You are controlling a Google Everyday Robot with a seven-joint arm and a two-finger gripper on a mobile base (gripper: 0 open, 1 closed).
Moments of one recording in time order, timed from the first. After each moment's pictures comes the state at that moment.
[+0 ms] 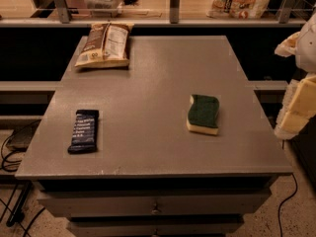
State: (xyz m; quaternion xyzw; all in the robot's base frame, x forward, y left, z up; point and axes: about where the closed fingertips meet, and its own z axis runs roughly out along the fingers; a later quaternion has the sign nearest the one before) arm 0.438 -0.217 0.976 -0.60 0.78 -0.03 0.16
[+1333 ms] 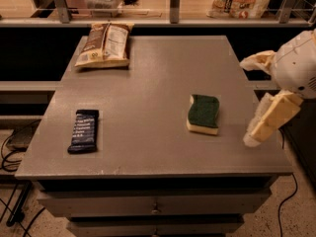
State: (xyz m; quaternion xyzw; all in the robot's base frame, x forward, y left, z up) arm 0.446 -0.164 0.944 -0.64 0.71 0.11 0.27
